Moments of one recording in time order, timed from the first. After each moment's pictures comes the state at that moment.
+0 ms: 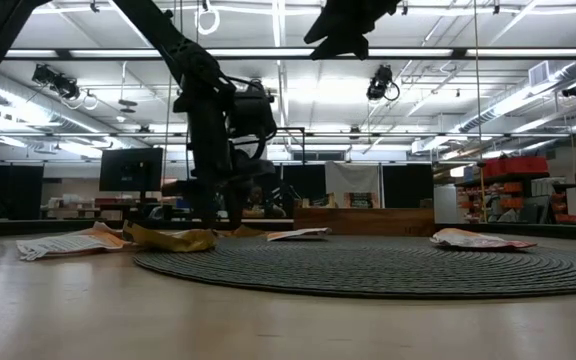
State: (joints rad) left arm 0.39 1.91 1.15 -0.57 0.05 -0.78; right arm -0.28 1.51 1.49 -0.58 -0.11 0.04
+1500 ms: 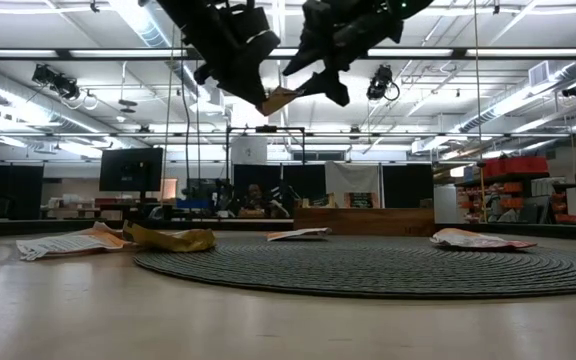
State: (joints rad) left arm 0.07 1.50 1.15 -0.36 -0.60 -0.24; right arm -0.45 1.74 1.59 -0.56 -0.48 0.31
